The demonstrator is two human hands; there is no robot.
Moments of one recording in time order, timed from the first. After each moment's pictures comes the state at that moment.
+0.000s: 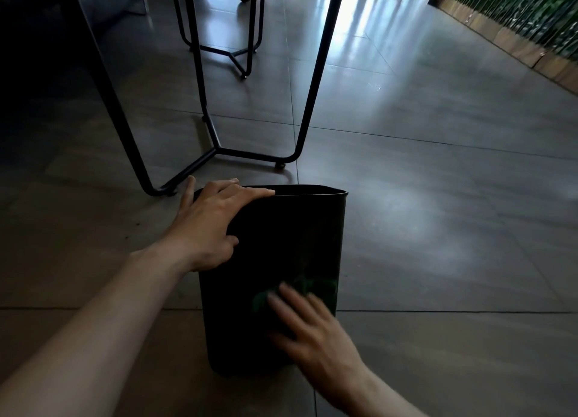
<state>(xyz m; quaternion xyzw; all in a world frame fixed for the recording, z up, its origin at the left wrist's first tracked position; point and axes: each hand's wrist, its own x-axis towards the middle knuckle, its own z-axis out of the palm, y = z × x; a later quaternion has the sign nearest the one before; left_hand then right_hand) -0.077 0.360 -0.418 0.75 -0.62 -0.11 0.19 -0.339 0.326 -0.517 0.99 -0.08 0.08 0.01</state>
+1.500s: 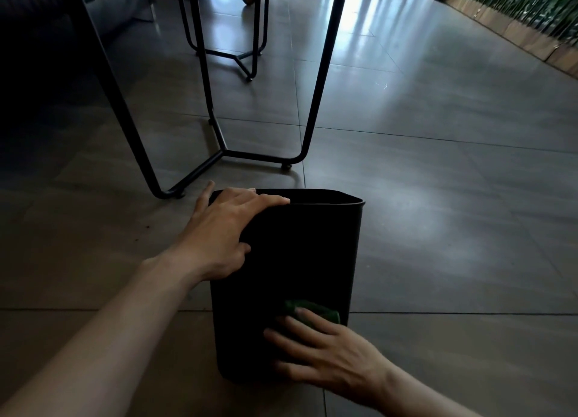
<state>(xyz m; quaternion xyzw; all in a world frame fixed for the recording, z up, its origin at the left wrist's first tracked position) -0.090 0.364 -0.411 0.73 -0.64 -0.11 0.19 -0.357 0.297 -0.554 0.97 0.14 0.08 0.20</state>
